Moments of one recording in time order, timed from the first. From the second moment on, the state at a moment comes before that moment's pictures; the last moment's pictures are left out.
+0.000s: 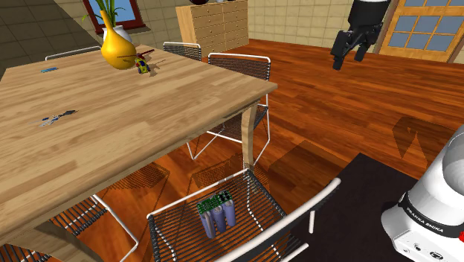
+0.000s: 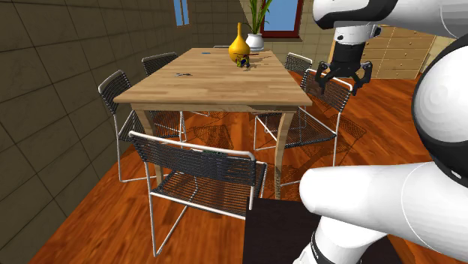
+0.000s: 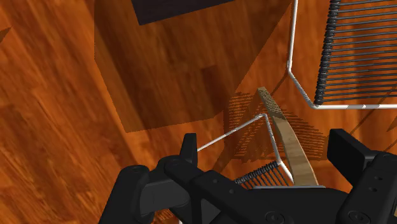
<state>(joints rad) 0.00 -0.80 -0.02 -2.37 -0.10 1.68 0.17</state>
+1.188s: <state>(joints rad) 0.15 -0.56 0.19 -2.54 0.02 2.07 0.32</state>
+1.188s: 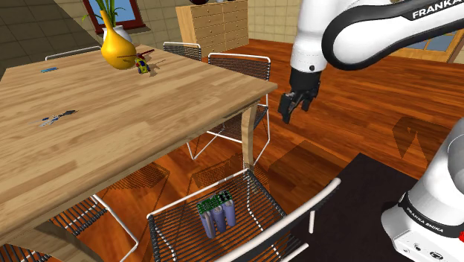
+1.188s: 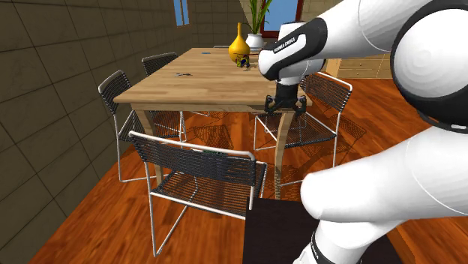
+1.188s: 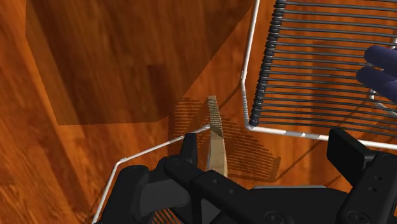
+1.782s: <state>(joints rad) 0.20 -0.31 0.31 -2.53 0.02 2.31 0.42</state>
